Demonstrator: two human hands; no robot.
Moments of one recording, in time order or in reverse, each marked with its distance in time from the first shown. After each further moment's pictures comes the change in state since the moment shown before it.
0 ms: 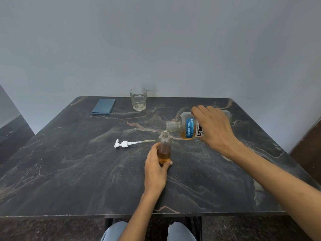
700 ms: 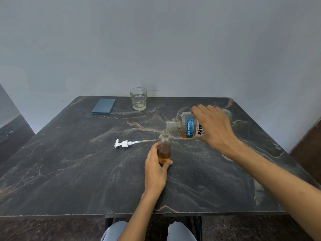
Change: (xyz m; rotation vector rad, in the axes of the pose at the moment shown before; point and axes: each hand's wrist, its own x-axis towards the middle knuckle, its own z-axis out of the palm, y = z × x) left_hand -0.001 0.002 -0.001 0.005 -0.001 -0.004; right_hand 0.000 0.000 -0.001 -0.002 -0.002 -0.002
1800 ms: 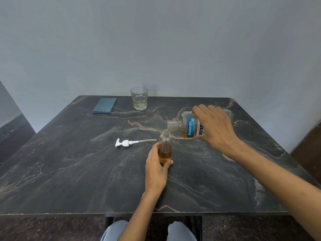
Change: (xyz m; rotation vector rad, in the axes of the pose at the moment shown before) left_hand 0.001 -0.003 0.001 -0.003 0.002 0.006; right_hand 0.001 0.000 -0.001 0.007 -0.008 -0.003
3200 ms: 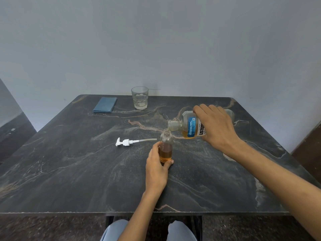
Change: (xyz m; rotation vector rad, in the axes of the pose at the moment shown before) left_hand -0.001 0.003 -0.001 0.008 0.002 0.002; right_hand -0.001 0.000 -0.001 -0.027 -0.003 -0.007
